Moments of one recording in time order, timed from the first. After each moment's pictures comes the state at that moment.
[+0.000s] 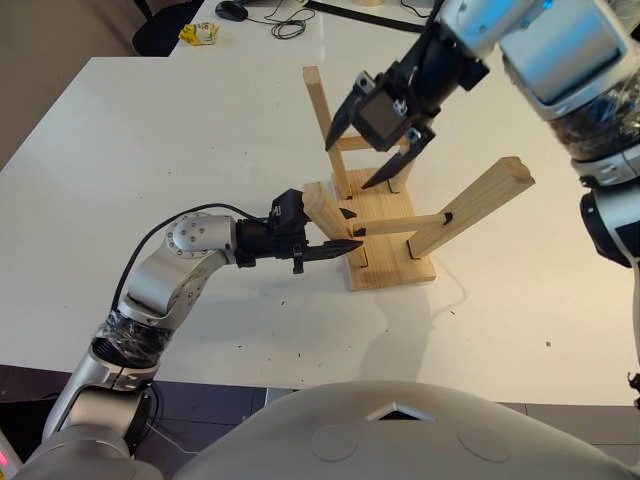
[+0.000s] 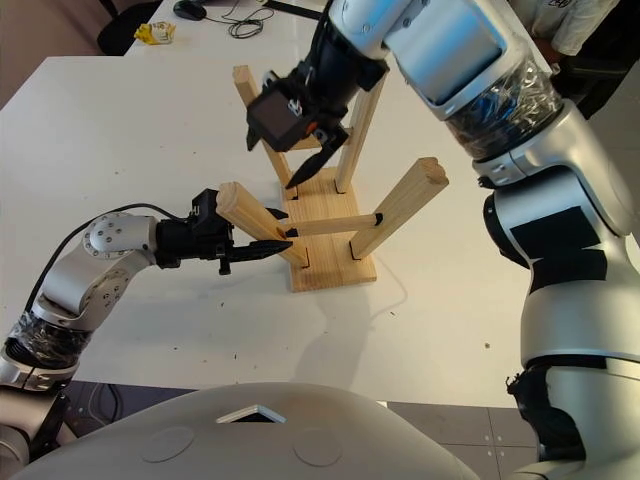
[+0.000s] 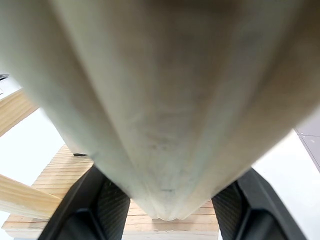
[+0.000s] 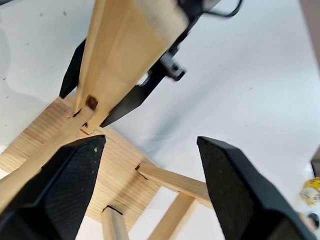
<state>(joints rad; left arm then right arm) -0.14 0.66 -0.29 -0.32 -0.56 0.29 -0.96 -1.28 -0.60 0.75 0.26 0.17 -0.01 1.61</state>
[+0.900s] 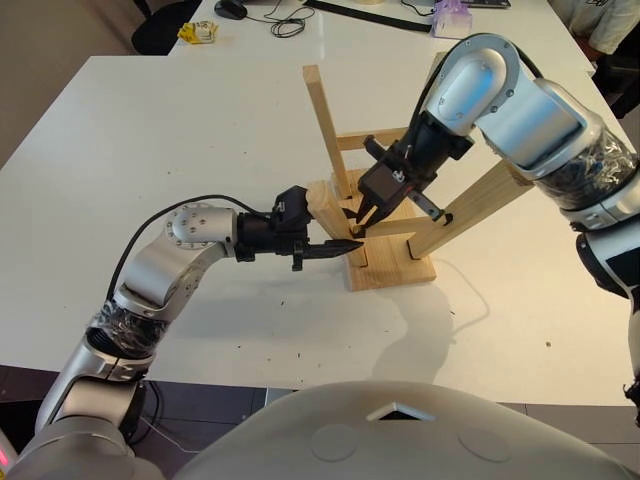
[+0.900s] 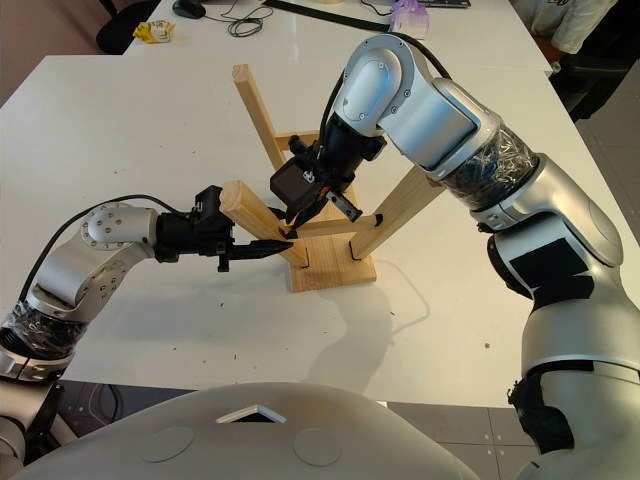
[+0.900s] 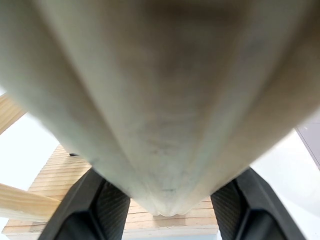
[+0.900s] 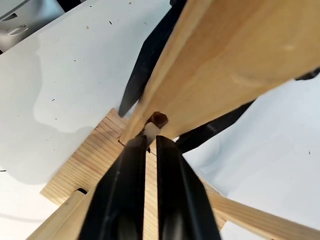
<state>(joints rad) -0.23 0.69 -0.33 -0.32 -0.55 0.34 -0.98 -1.11 -0.63 0.79 0.10 0.18 0.13 1.61</state>
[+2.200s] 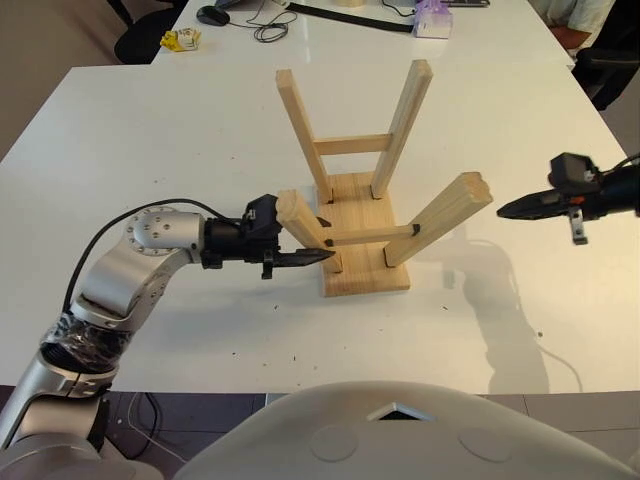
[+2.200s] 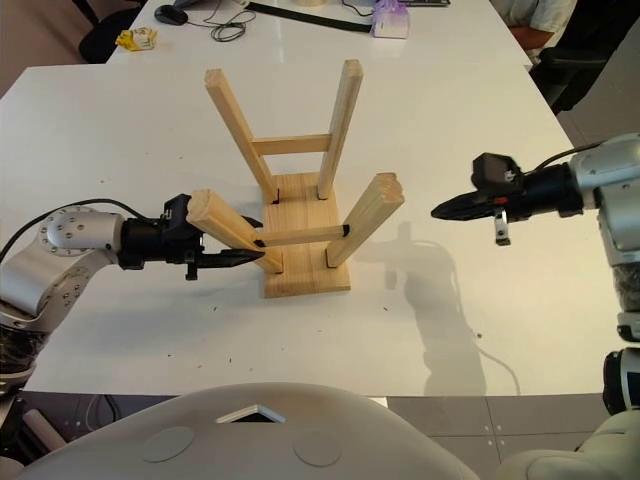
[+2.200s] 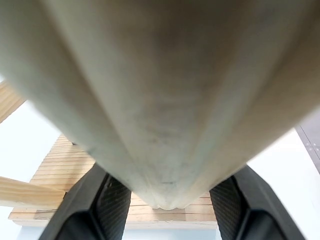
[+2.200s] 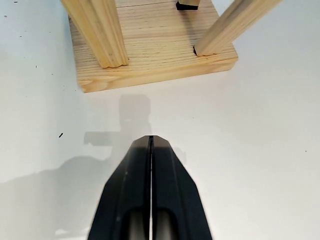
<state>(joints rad) -0.12 0.86 -0.23 -0.34 -0.59 0.30 -1.06 -0.31 -1.07 0.08 0.06 0.28 0.26 1.50</state>
